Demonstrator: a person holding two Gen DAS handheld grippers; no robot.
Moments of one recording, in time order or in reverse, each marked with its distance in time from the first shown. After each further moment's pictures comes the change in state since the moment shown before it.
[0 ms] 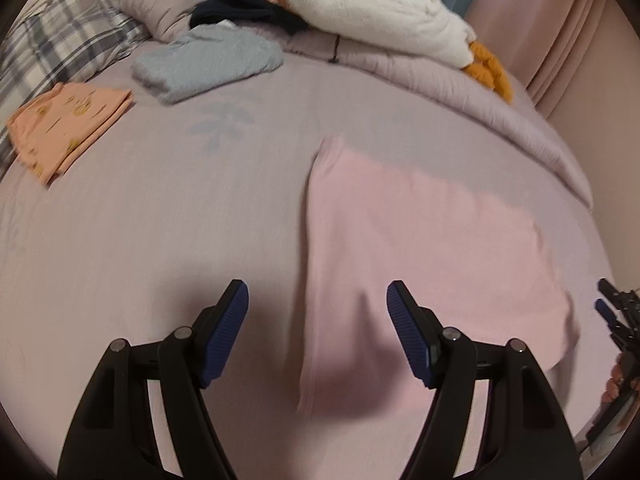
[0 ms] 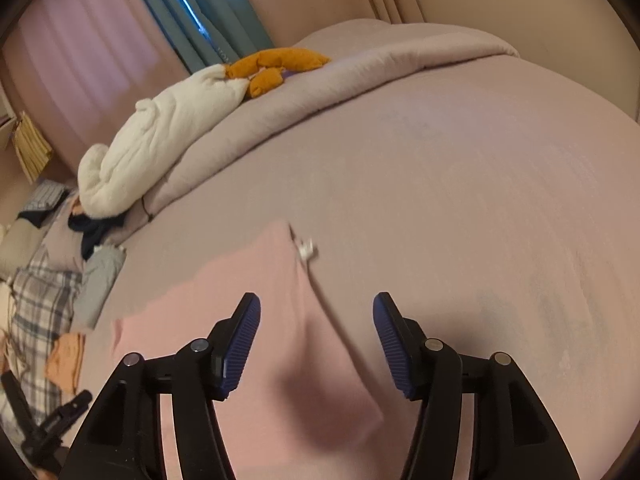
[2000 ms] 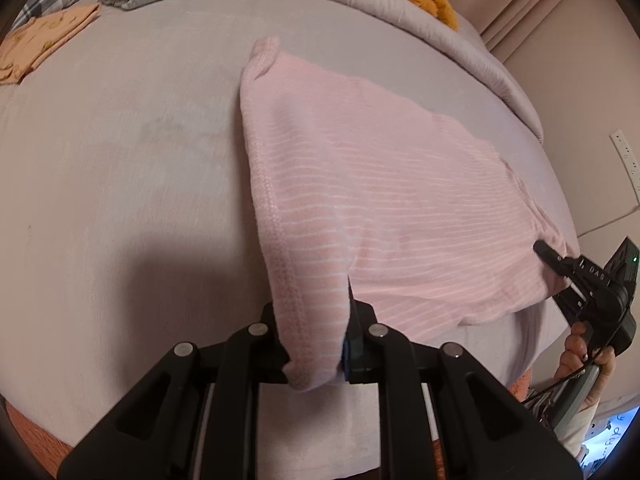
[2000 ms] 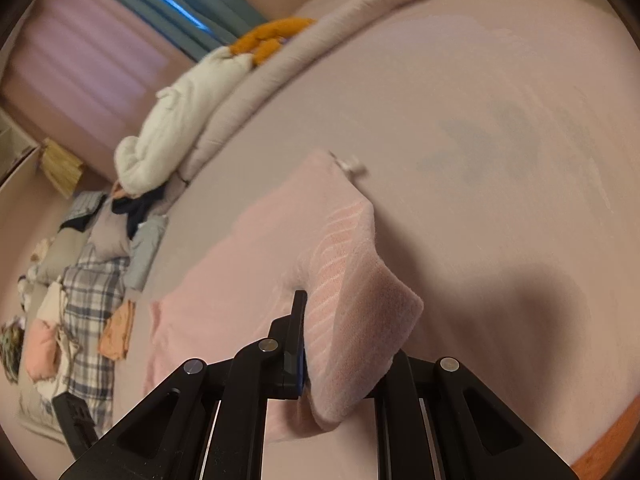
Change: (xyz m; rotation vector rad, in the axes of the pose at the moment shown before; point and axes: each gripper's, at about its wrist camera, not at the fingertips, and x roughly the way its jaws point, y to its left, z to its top) left arm -0.027 -0.035 -0.112 0.032 0.197 -0.203; right arm -0.027 -0.033 -0.091 0.174 0.110 0.173
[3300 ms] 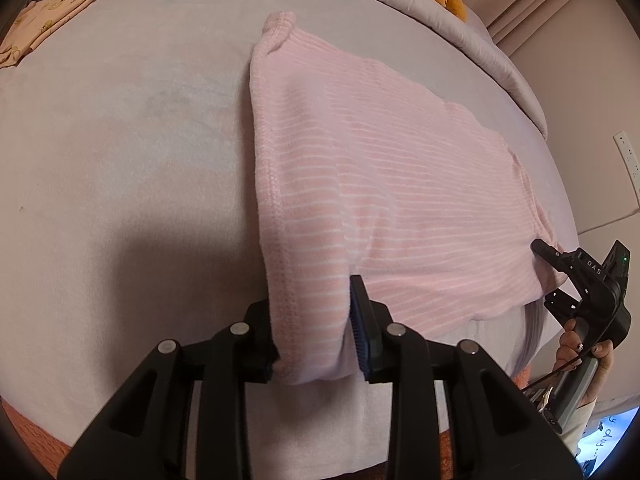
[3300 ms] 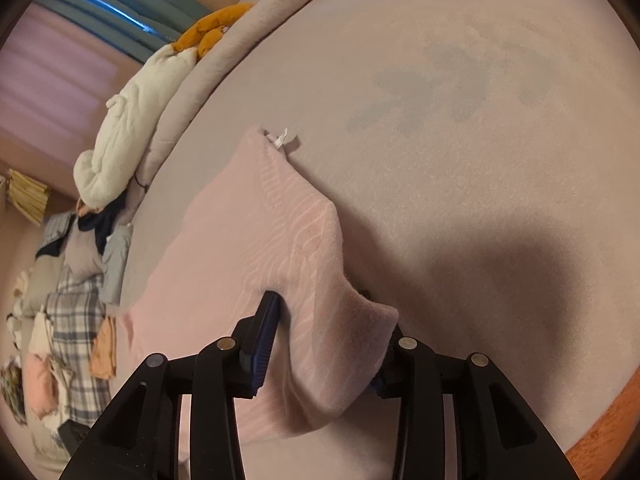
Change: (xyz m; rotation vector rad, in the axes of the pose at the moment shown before) left arm 0.005 0.008 -0.001 -0.017 0.049 -0.009; right arm 0.007 -0.030 -0.001 0.115 0.059 -0.082
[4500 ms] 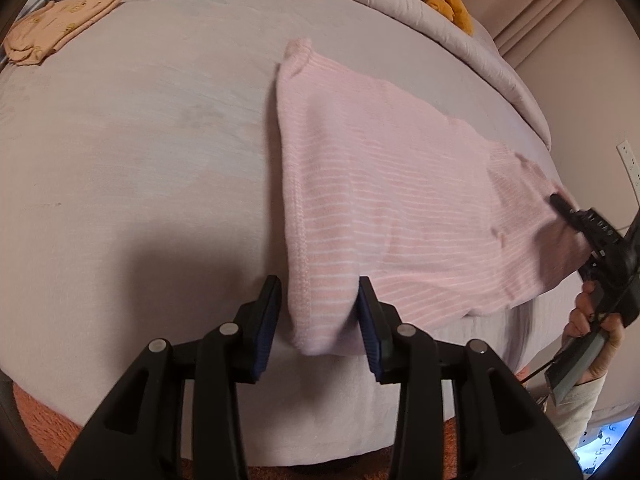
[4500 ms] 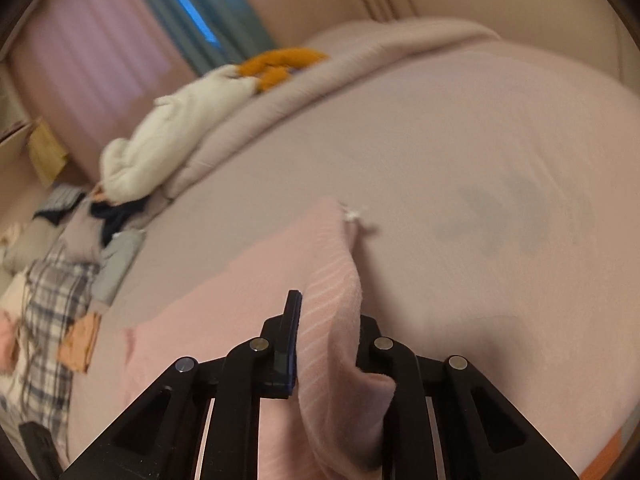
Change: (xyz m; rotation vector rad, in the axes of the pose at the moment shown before) left arm -0.029 0.010 -0.006 -0.022 -0.039 0.030; right arm -0.015 0.076 0.009 -0.275 -0.229 -0.005
